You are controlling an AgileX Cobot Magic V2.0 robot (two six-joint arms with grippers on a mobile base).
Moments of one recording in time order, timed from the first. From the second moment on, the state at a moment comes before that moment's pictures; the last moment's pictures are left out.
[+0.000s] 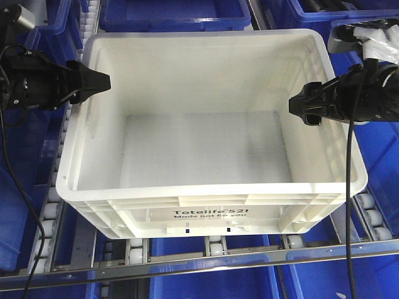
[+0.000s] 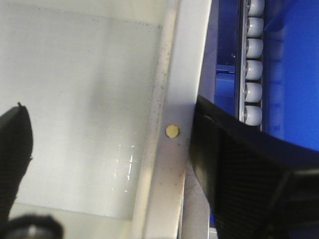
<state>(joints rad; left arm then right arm) -0.09 1.41 -1.10 -1.04 0.58 0.77 0.22 1.31 -1.08 0.21 0.54 -0.15</state>
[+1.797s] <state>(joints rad) -0.10 1.33 -1.08 -0.97 0.58 0.81 0.23 1.26 -1.09 0.07 0.44 -0.12</state>
